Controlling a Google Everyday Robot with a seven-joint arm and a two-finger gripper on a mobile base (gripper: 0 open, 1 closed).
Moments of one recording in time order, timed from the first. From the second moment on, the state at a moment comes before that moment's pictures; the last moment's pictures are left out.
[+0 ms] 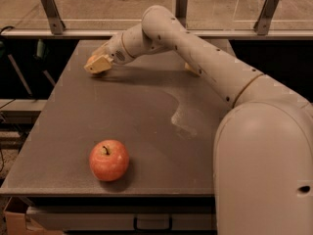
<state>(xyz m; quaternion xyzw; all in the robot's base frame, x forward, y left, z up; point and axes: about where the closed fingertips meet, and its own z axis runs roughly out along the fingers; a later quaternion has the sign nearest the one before) 0.733 0.189 0.855 -0.57 0.64 0.29 0.43</state>
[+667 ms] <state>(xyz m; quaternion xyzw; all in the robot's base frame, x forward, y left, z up) 0.738 0.112 0.883 -0.56 0.66 0.21 0.45</state>
